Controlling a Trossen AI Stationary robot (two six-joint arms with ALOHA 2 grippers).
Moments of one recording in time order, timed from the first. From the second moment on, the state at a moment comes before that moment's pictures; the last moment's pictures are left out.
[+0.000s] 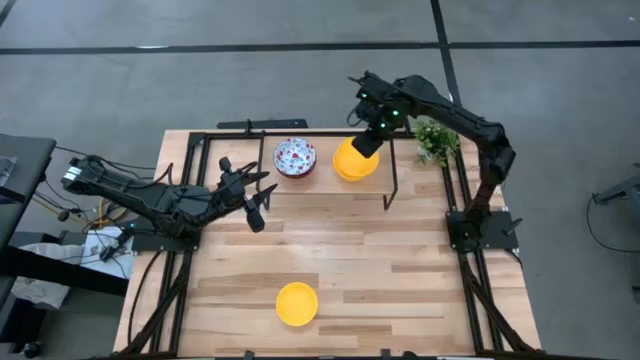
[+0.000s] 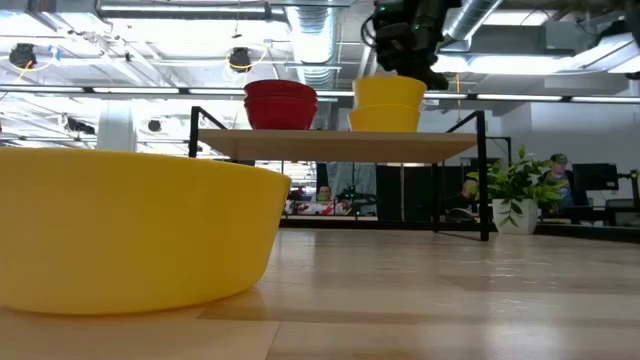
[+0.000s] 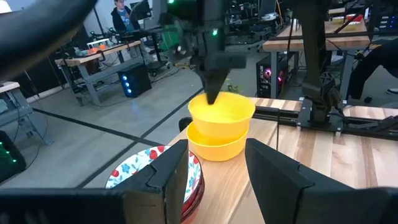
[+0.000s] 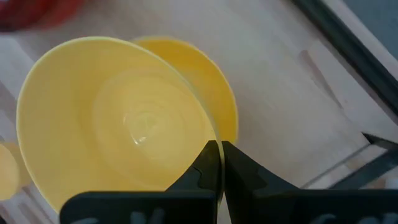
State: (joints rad) left arm -0.36 0.97 0.84 -0.02 -0.89 0.07; right arm -0.57 1.80 1.91 -1.41 -0.18 0.12
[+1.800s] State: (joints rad) left arm -0.36 0.97 0.84 0.01 -0.89 0.07; right arm -0.56 1.98 2.18 -1.57 -0.16 -0.01
